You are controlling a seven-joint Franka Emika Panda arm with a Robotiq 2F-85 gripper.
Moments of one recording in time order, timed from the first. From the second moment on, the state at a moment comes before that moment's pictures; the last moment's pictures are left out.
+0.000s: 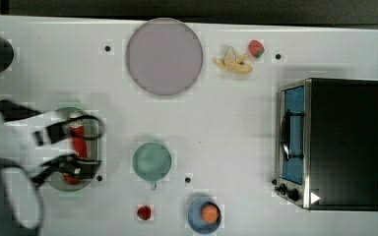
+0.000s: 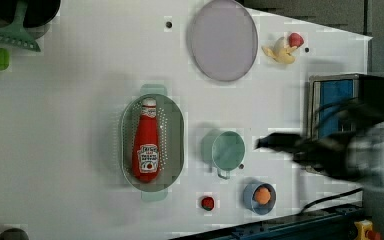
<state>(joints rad) -0.10 -0.08 0.63 -1.93 0.01 0.16 0.05</state>
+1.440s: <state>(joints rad) -0.09 0.37 0.83 -2.33 -0.25 0.98 0.08</state>
